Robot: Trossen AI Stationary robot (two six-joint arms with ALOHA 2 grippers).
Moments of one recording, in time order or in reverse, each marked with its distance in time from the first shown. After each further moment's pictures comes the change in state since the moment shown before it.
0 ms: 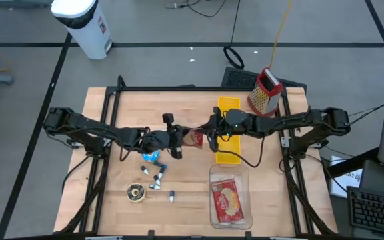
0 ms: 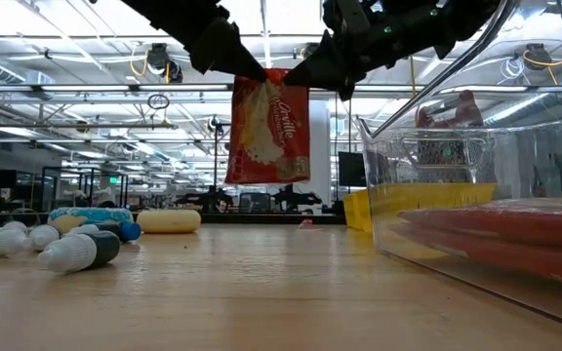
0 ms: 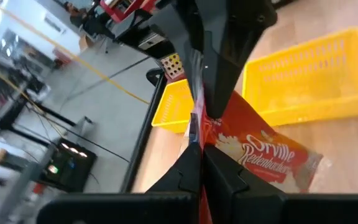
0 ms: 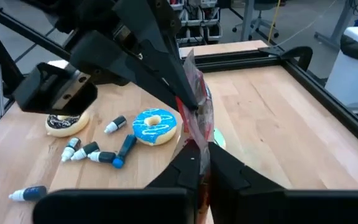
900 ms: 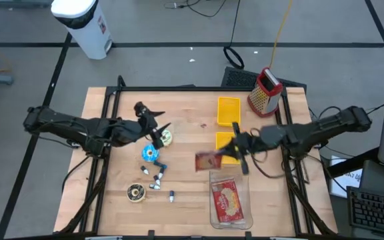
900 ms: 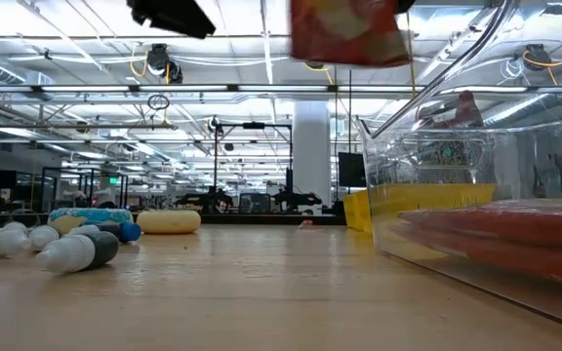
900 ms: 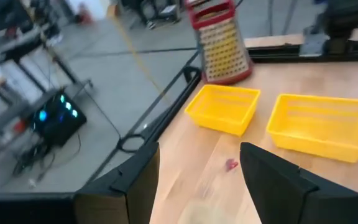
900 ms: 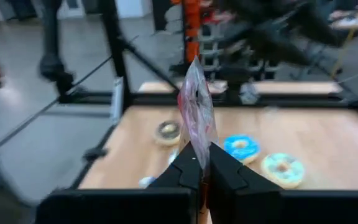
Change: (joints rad) left arm -0.020 -0.351 -0.010 -0.326 -0.103 -0.375; right arm 0.382 -0.367 0.000 -0.273 0.131 0.047
